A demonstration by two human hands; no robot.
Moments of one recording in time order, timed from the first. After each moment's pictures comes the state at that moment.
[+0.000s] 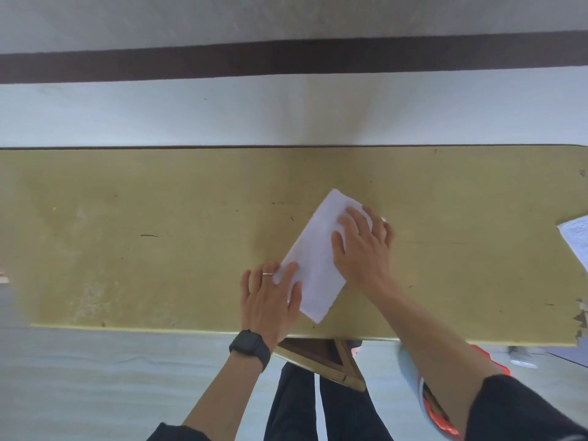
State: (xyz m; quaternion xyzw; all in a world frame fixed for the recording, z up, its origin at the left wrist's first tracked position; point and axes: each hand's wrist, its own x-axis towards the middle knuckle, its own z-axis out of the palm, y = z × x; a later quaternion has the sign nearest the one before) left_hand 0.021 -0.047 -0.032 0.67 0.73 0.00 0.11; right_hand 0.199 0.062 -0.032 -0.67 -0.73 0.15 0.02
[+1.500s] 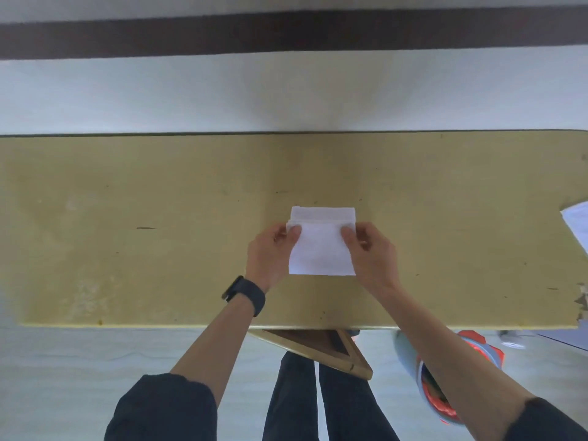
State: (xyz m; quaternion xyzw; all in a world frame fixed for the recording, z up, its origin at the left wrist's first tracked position) left_hand 0.001 0.030 -0.015 0.39 0.74 0.22 0.50; right_hand 0.194 0.038 0.001 -0.72 -0.46 0.47 0.21
